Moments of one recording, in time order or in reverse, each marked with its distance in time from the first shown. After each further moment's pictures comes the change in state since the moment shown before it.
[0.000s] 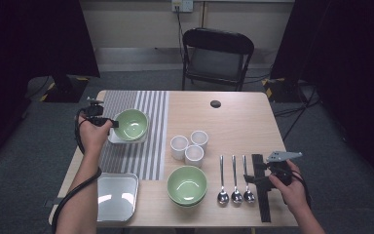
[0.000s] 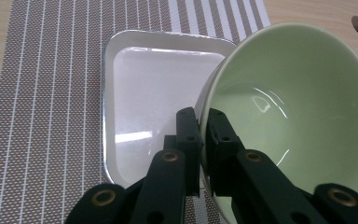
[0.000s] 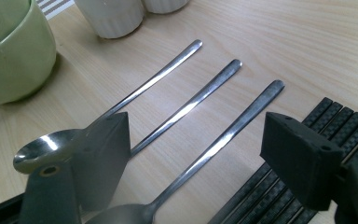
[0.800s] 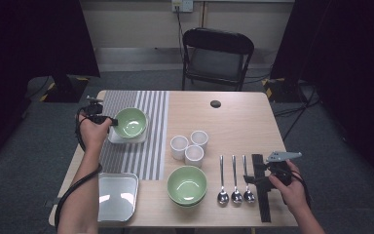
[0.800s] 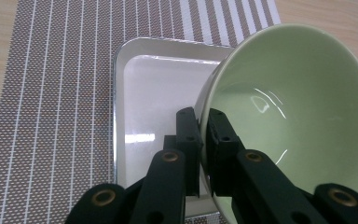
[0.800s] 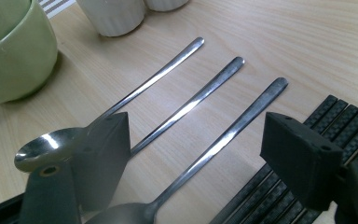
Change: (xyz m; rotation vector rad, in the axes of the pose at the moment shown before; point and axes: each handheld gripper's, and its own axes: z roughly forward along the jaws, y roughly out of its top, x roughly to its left) left arm 0.013 0.006 0.017 -0.004 -0.002 -0.031; right arm 0.000 -0.001 0.002 0.007 0.008 0.000
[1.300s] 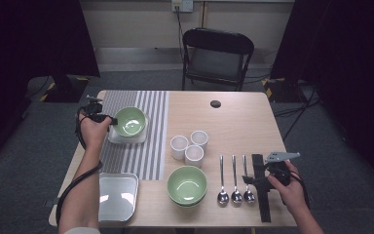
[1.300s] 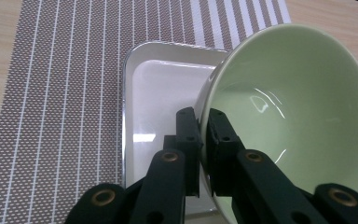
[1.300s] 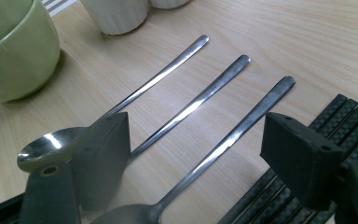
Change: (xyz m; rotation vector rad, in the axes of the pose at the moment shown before) left arm 0.010 0.006 0.010 0.009 0.006 -0.015; right arm 0.002 0.000 0.003 0.005 0.011 0.008
